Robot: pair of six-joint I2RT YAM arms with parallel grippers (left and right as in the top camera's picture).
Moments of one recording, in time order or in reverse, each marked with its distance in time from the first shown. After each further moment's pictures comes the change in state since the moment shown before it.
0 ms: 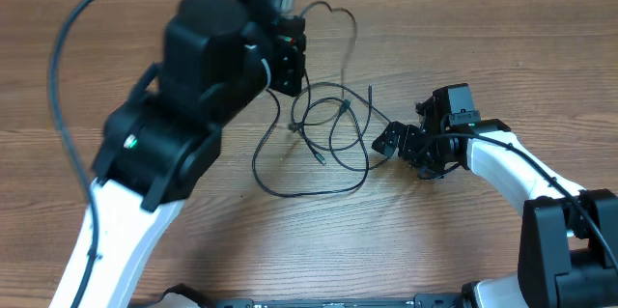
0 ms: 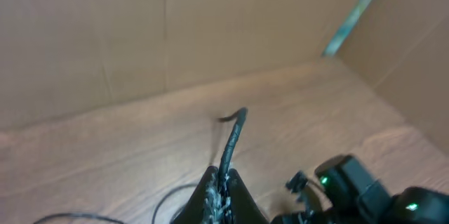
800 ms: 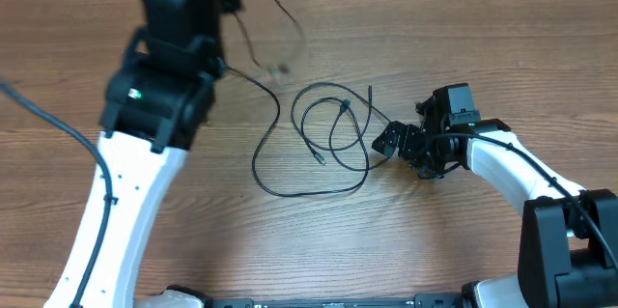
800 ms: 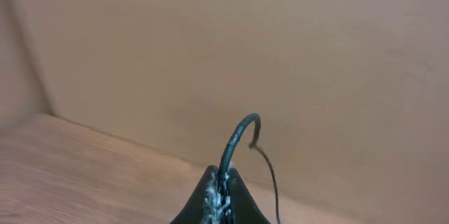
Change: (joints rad) left arm 0.180 0.119 0.002 0.271 -0.602 -0.116; right arm 0.000 0.000 0.001 0.000 0.000 0.000
